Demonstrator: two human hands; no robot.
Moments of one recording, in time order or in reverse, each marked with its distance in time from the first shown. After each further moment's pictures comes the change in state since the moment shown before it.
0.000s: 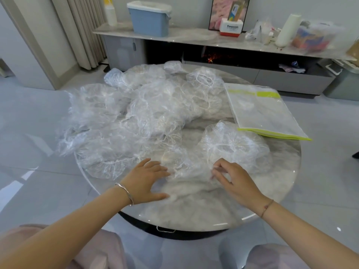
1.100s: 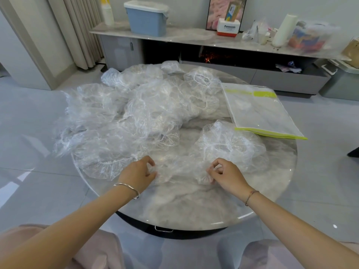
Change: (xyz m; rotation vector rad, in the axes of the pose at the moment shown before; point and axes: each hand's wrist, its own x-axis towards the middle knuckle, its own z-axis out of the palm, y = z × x) left_hand 0.007 0.010 -0.013 -0.343 0.138 -0.600; right_hand 0.022 0.012 0.017 0.085 -0.006 0.398
